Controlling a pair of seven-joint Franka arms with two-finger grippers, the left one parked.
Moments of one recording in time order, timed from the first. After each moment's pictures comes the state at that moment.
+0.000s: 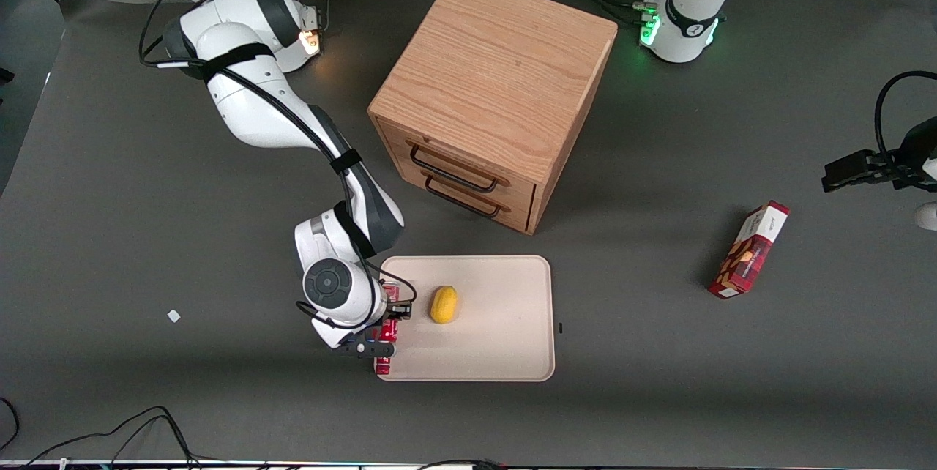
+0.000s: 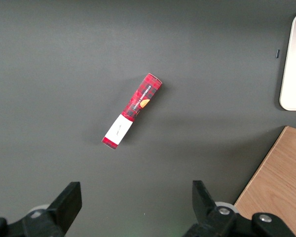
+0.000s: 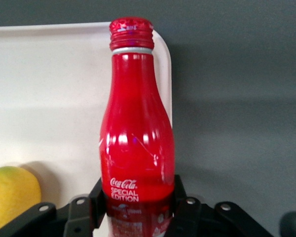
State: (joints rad) arm 0.40 1.08 0.01 -0.98 -0.01 2.08 0.47
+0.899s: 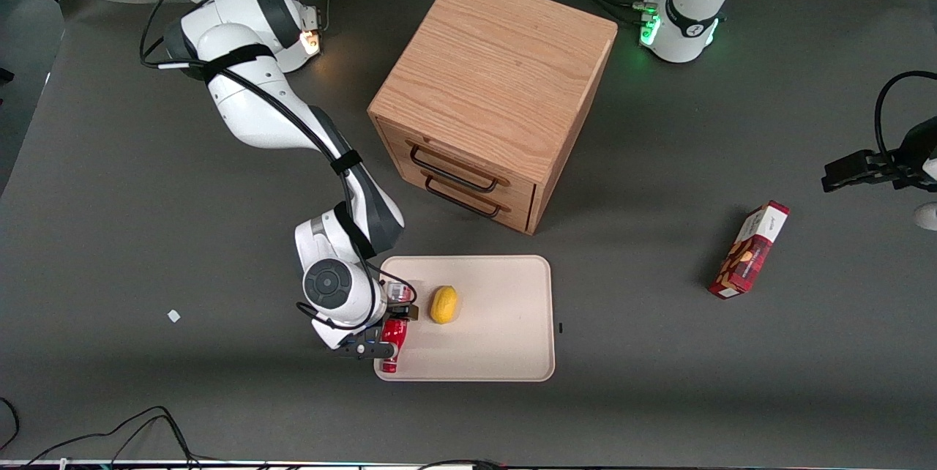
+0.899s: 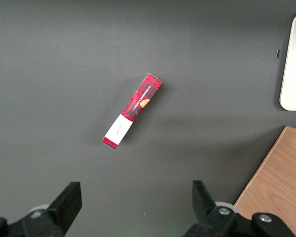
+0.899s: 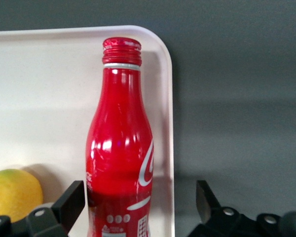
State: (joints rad) arm 0.40 1.09 0.01 -0.97 -0.01 2.08 0.47
